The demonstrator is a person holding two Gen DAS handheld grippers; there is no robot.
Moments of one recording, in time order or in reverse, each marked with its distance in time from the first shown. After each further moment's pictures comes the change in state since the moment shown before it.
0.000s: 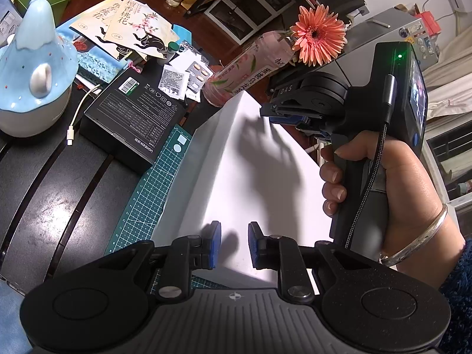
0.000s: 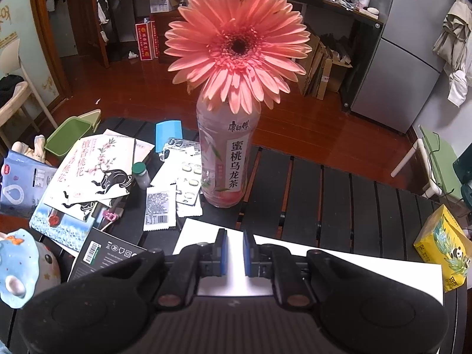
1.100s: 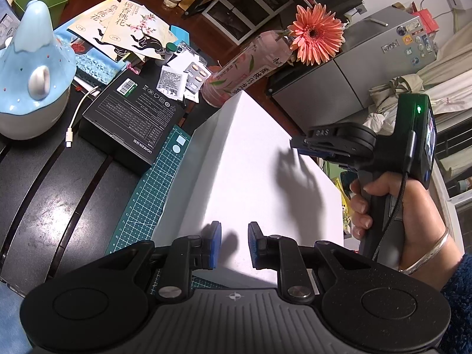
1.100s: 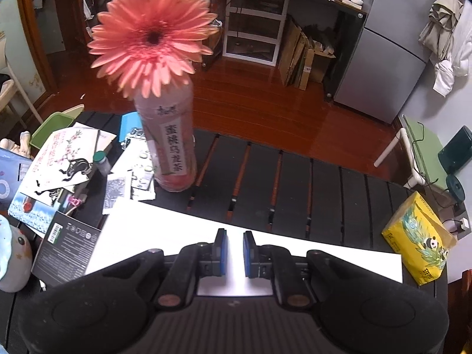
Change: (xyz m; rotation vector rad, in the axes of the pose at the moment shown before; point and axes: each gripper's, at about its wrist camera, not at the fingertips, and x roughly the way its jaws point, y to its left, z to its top) left arm 0.000 0.001 -0.001 0.011 -0.003 -0.004; right arm -0.009 -0.064 -0.013 0.009 0.037 -0.046
